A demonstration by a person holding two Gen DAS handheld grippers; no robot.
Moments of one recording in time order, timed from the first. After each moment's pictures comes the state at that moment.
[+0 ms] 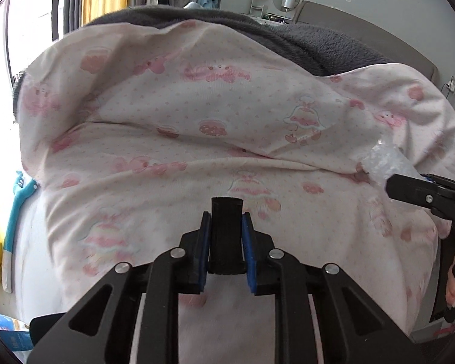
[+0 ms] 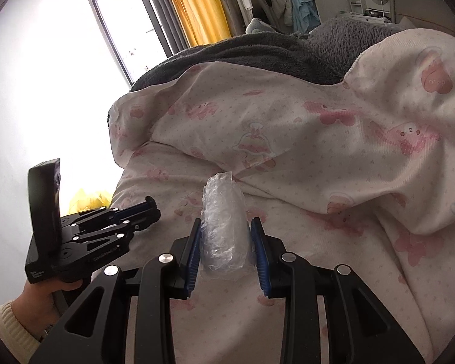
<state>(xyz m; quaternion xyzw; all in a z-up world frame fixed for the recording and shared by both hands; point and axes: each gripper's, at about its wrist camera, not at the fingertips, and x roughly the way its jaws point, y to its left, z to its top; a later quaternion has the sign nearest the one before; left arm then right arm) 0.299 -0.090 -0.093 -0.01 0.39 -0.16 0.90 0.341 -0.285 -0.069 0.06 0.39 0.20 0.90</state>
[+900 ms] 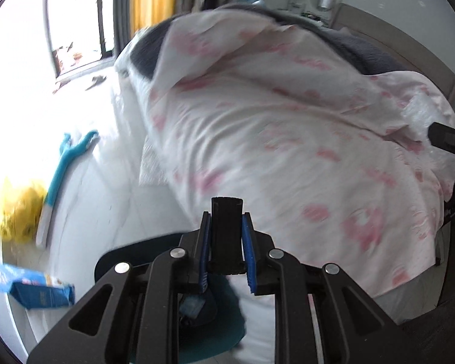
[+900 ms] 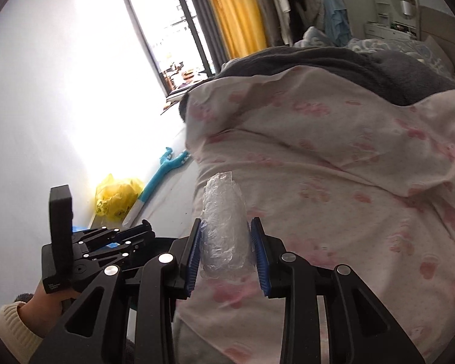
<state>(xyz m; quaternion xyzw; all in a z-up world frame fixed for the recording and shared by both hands) 0.198 0.077 -0.096 -0.04 0.44 -0.08 0.90 0.264 -0.139 -0.026 0.04 0.39 0.24 0.89</state>
